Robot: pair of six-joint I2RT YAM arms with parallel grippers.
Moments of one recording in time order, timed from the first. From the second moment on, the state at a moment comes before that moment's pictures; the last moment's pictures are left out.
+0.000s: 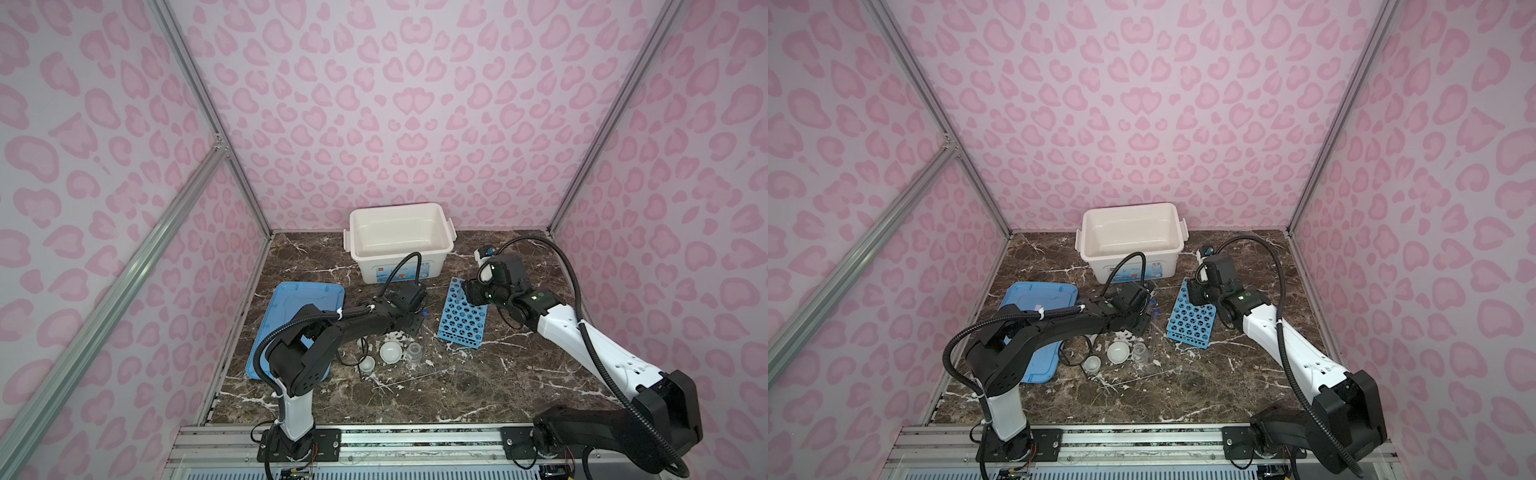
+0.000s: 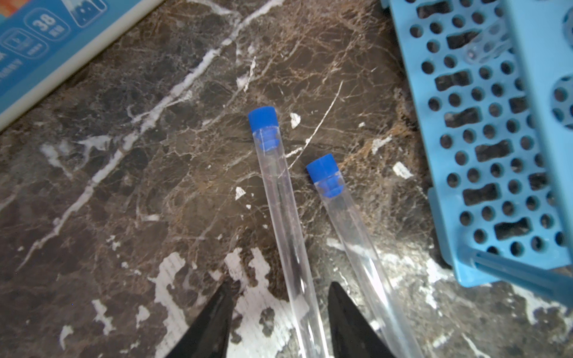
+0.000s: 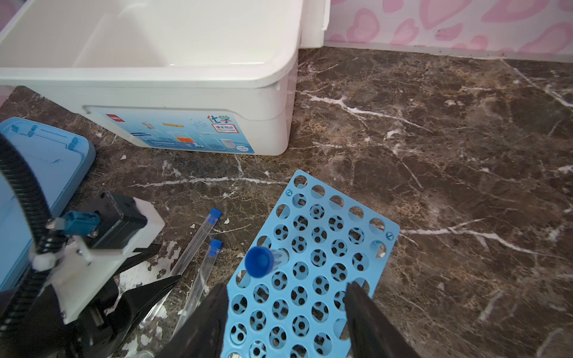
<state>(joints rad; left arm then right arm) -0.79 1.87 1.15 -0.33 -0.13 -0.19 0.42 1.30 1.01 -0.43 0.06 0.22</state>
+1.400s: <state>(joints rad) -0.77 1.92 1.20 -0.35 -0.15 -0.23 0.32 1.17 0.90 -0.34 -0.05 0.28</state>
